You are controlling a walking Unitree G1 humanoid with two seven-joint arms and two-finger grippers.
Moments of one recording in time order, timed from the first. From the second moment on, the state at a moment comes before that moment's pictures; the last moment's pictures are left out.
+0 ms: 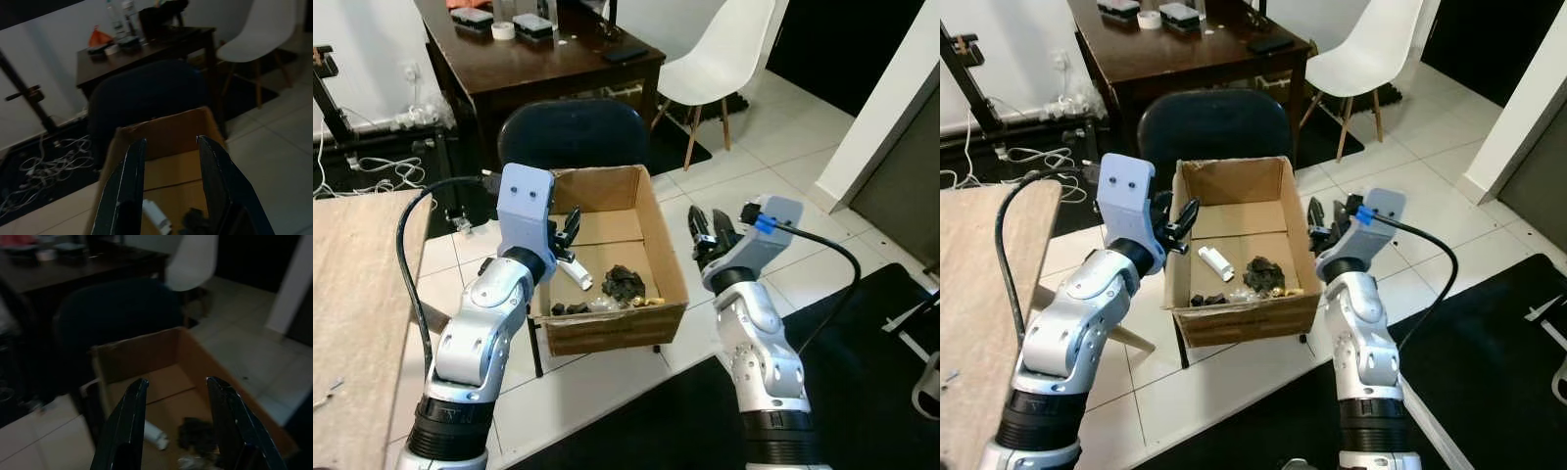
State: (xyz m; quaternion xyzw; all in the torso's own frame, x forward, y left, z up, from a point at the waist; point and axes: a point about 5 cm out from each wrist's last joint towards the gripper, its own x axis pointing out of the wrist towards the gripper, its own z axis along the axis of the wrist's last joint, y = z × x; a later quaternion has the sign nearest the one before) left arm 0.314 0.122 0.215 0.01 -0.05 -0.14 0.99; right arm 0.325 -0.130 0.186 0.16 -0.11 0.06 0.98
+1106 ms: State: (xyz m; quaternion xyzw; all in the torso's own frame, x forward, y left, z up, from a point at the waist) left arm 0.310 0.118 0.236 -0.03 -0.11 -0.16 0.98; right arm 0.325 -0.121 0.192 0.12 -0.11 0.09 0.98
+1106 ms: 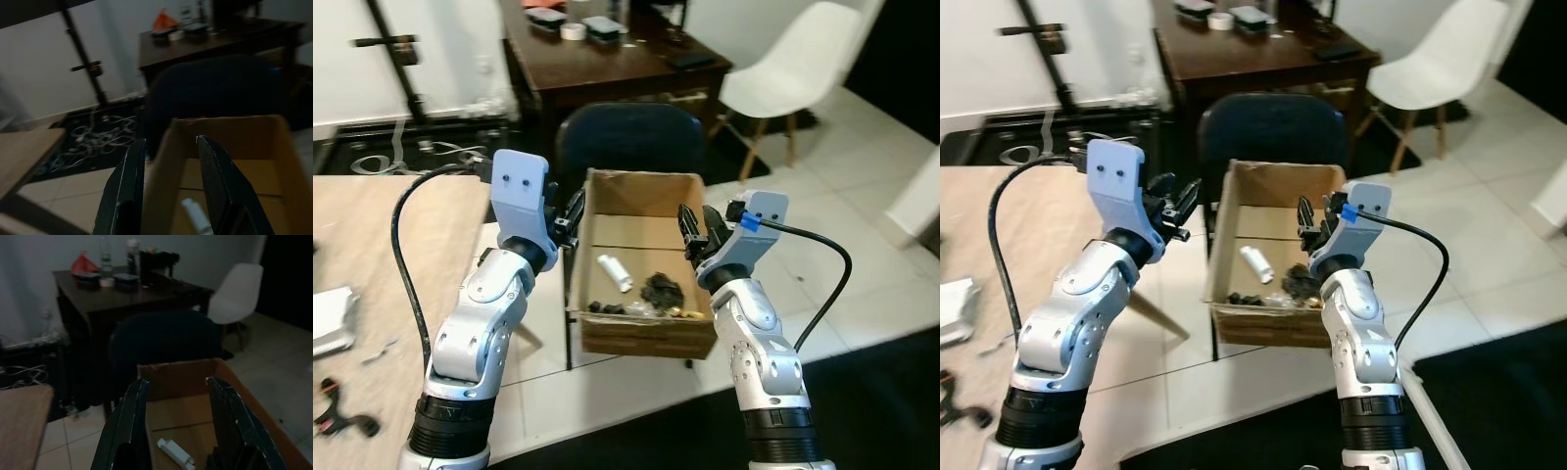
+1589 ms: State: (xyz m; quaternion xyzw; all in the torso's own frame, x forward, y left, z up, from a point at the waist) left arm 0.305 0.112 0.242 -0.04 -0.13 -0.18 0.97; right arm 0.325 -0.119 0.193 0.12 -0.11 0.10 0.98
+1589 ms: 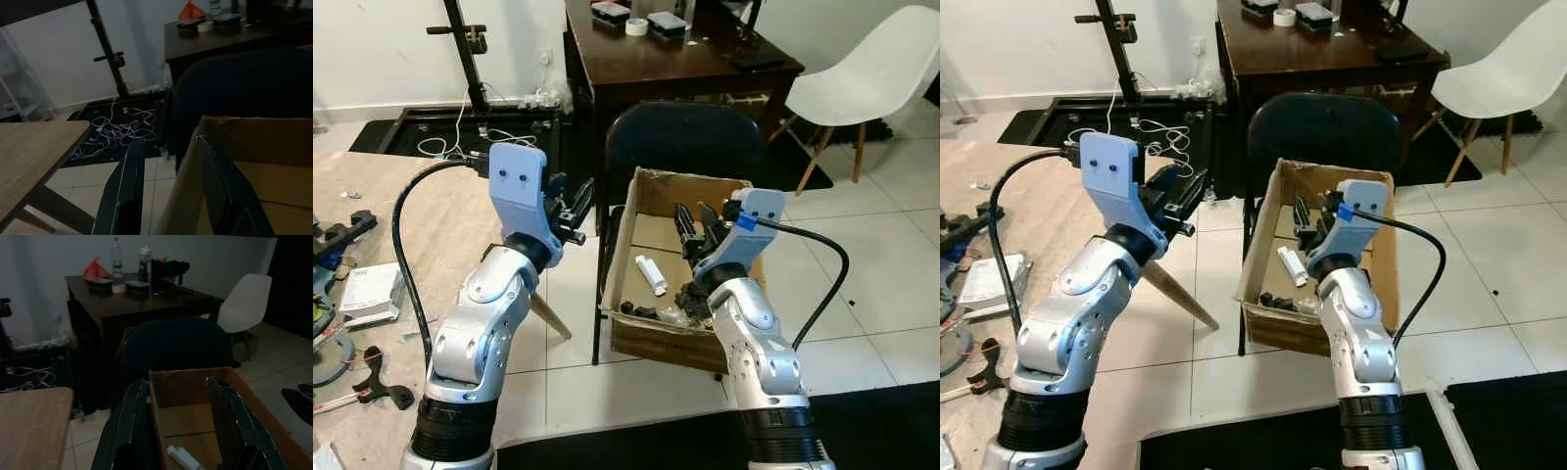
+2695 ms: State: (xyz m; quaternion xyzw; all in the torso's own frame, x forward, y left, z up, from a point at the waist) left arm 0.303 0.112 0.236 -0.04 -0.12 -0.19 0.97; right arm 0.322 -0.113 0.196 0.13 -0.12 0.10 0.98
